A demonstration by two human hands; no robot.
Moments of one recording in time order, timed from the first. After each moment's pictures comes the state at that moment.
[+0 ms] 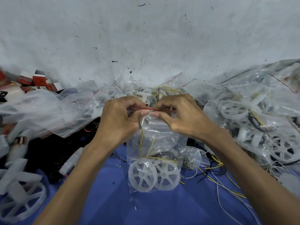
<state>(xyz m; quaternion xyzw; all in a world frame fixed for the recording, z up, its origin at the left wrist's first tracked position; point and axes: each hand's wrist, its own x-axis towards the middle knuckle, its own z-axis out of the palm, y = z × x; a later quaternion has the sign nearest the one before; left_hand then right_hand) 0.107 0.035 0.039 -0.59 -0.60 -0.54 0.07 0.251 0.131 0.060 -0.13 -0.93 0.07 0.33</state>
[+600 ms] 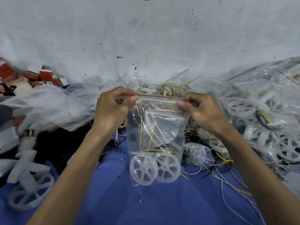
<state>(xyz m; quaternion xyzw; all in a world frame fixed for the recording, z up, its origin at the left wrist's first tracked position) 0.079 0.038 0.032 -0.48 -0.59 -0.65 -0.05 0.270 0.160 0.040 -0.25 -0.86 0.19 0.39</state>
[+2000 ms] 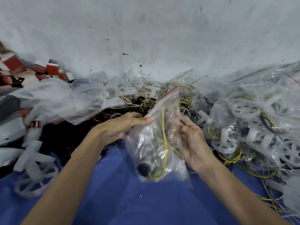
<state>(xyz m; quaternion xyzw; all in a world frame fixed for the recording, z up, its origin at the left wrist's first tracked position) 0.067 0.039 0.002 -0.44 -0.63 -0.44 -0.47 0.250 0.117 -0.020 -0.20 -0.40 0.80 0.40</state>
